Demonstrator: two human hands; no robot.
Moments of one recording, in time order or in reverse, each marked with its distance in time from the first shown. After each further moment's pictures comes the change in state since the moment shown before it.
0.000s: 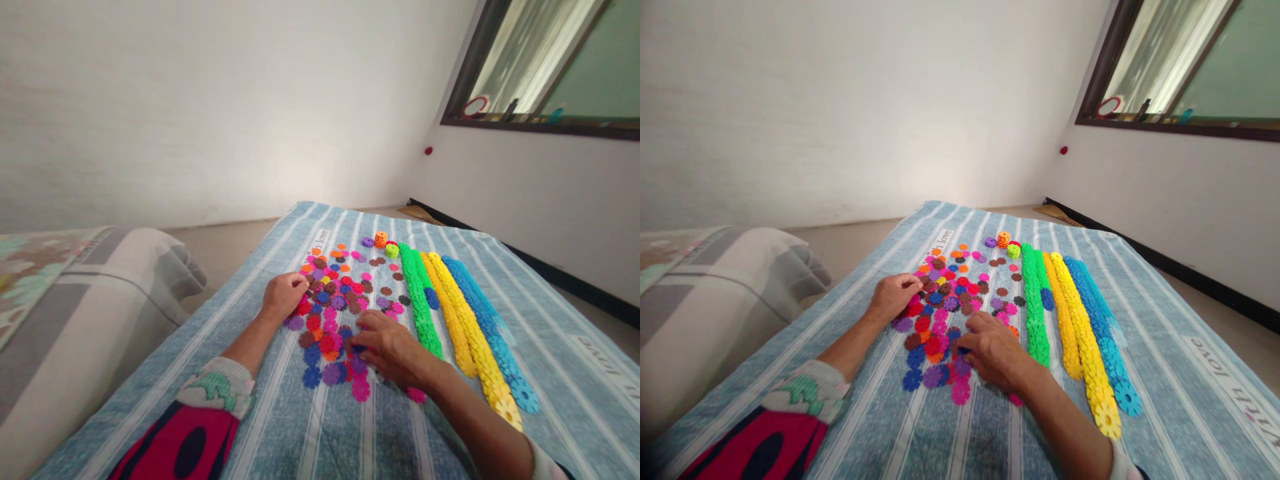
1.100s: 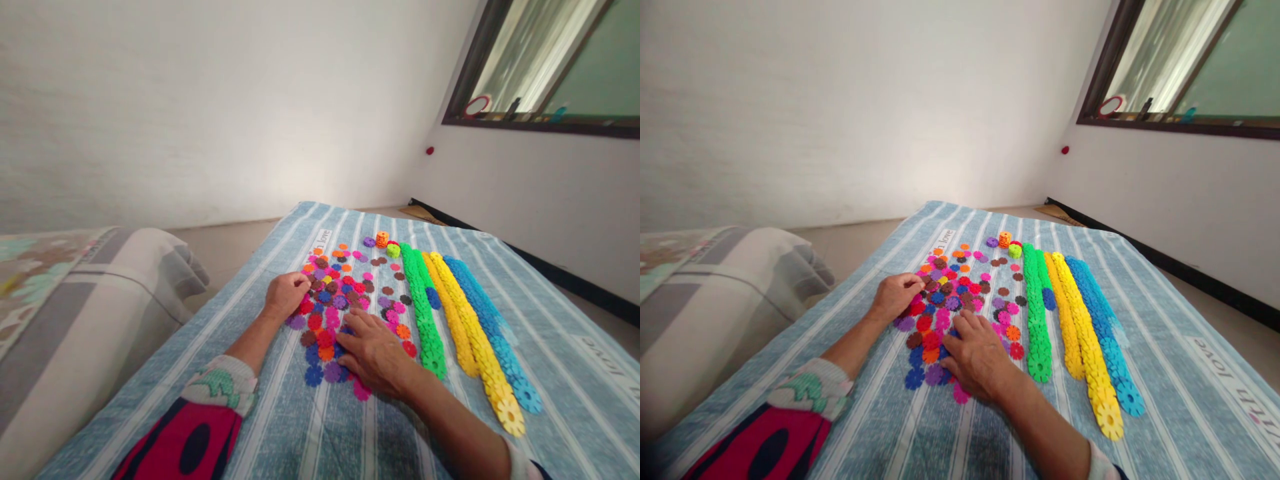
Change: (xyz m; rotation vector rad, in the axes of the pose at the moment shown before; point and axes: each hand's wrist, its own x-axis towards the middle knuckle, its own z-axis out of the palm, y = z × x) left_hand 0.001 -0.002 0.003 0.010 0.009 -0.016; right_hand 0.011 -0.024 0.019 -0.108 0.040 0.042
